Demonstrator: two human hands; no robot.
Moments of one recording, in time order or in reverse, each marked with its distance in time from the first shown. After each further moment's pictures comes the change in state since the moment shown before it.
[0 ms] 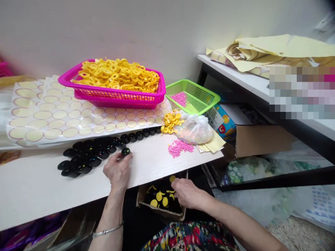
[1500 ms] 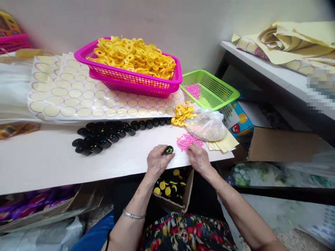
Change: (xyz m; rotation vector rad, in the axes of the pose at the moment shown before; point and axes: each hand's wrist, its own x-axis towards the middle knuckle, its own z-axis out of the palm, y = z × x) left_hand -0.072 0.014 0.048 -0.072 -0.463 0.470; right_hand 0.038 0.041 -0.042 0.022 0.677 0.063
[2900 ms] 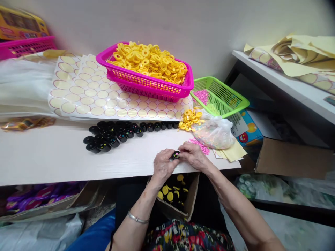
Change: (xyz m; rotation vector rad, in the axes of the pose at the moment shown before) left_hand -0.001 0.009 -0.007 0.127 -0.073 0.010; right_hand 0.042 -0.034 0.000 0.427 -0.246 -0.179
